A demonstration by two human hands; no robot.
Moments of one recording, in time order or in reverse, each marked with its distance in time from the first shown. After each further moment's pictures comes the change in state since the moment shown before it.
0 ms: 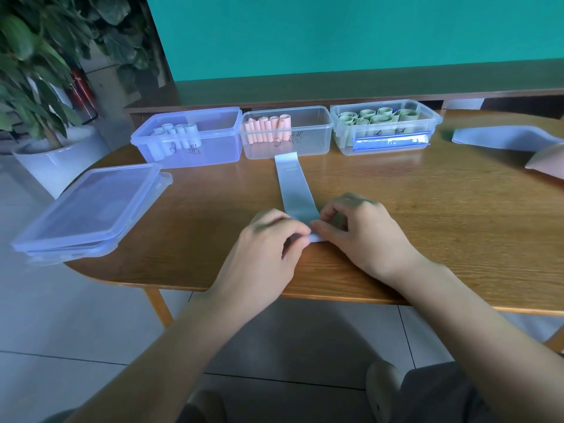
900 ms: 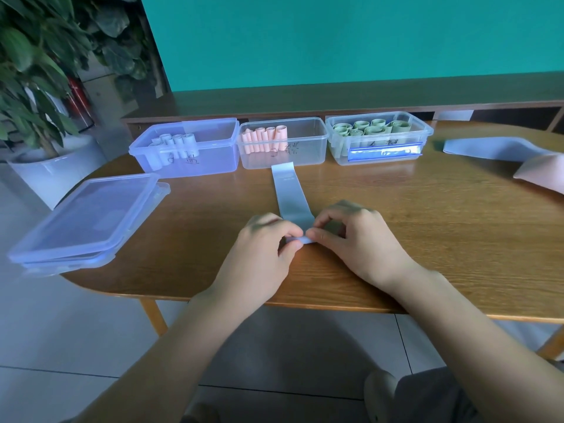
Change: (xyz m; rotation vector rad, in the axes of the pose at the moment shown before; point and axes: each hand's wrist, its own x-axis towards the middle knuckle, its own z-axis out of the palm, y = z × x) left_hand 0.014 -0.008 0.004 0.005 -0.018 -0.033; right_hand 0.002 0.007 0.000 0.086 0.006 -0.049
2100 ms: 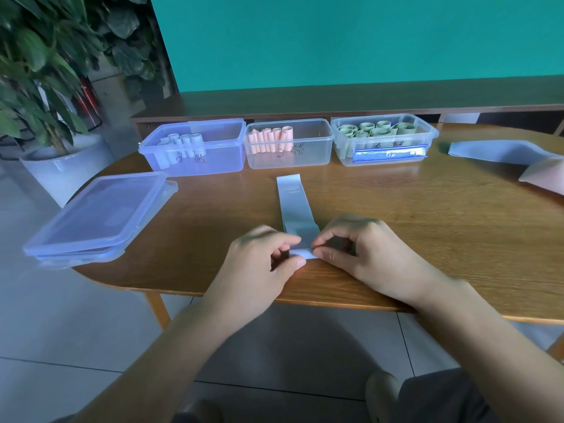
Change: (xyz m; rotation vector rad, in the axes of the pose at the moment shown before) left_hand -0.025 0.003 -0.017 -0.105 -0.019 -0.057; right_hand -0.017 -0.004 -0.016 0.069 -0.170 -0.174
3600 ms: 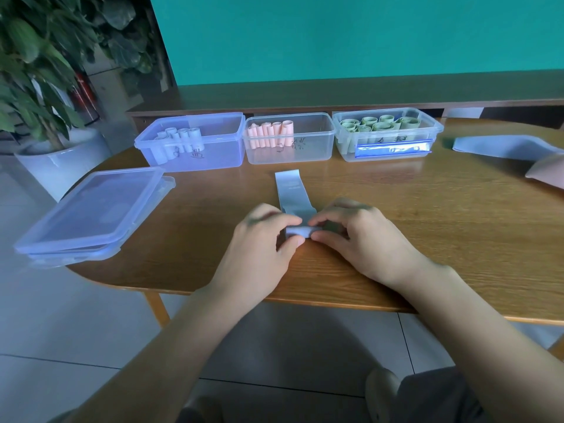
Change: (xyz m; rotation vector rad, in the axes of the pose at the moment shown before) left_hand 0.023 -0.005 0.010 0.094 0.053 -0.007; right_hand 0.021 0.008 0.011 -0.148 0.076 0.049
